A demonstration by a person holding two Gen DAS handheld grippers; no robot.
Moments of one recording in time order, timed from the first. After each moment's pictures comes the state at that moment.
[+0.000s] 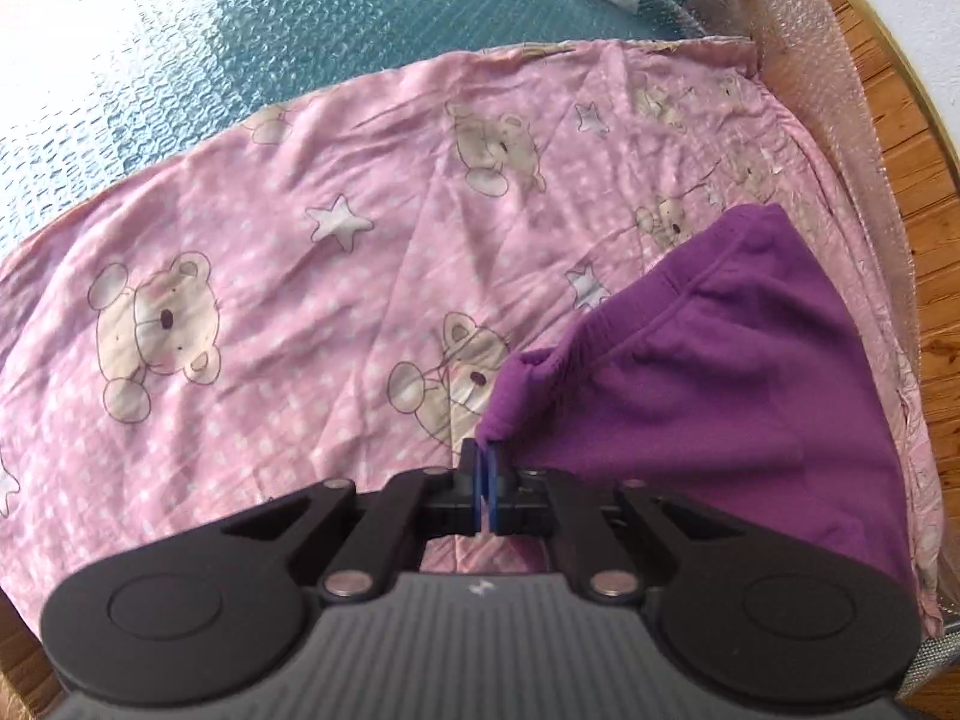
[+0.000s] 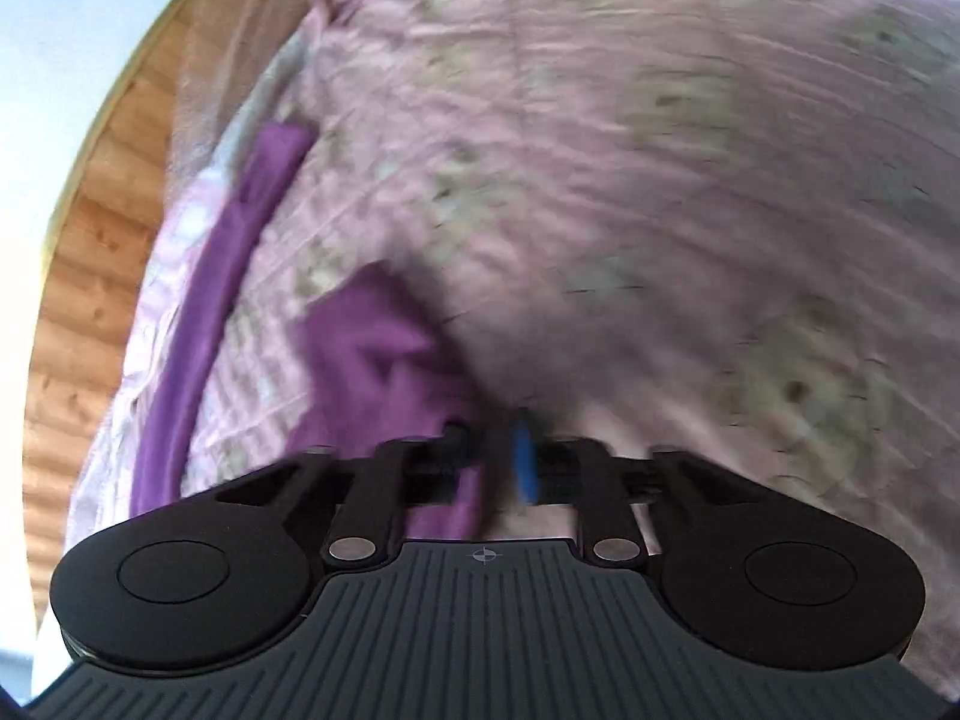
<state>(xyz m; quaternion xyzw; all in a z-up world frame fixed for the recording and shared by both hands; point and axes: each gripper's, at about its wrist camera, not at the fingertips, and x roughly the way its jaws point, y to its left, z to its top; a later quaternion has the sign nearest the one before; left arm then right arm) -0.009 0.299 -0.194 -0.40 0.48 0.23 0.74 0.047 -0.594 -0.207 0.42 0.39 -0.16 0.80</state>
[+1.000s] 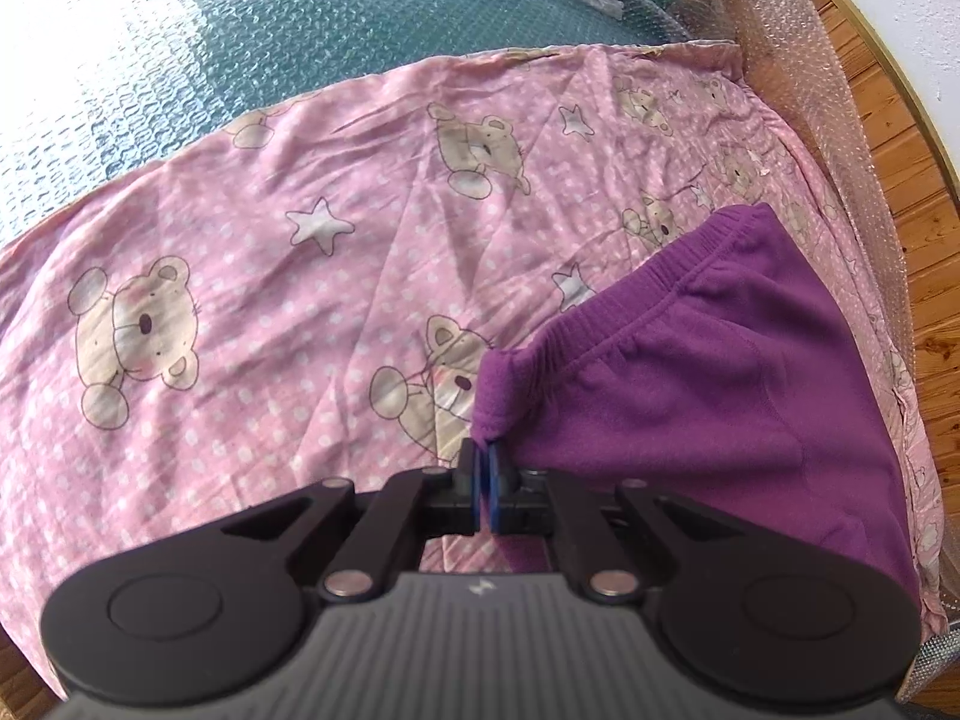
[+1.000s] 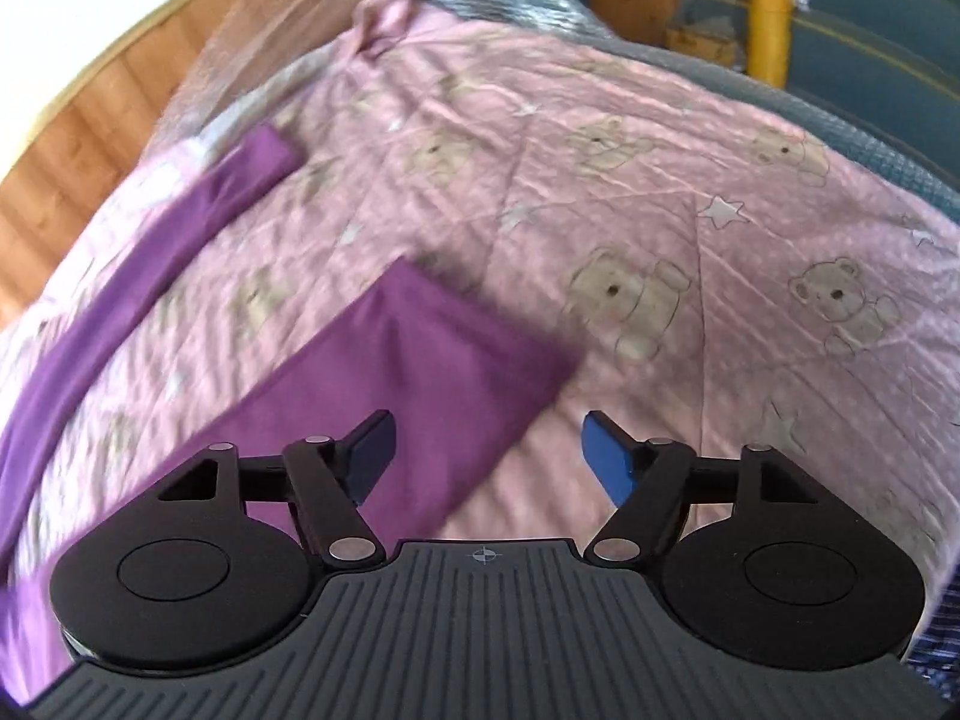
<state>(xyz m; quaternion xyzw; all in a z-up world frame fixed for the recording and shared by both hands) -0.011 0.293 -0.198 -0.40 0.47 0.23 0.76 0.062 -0.631 -0.184 0.25 0.41 -0.20 0.85</state>
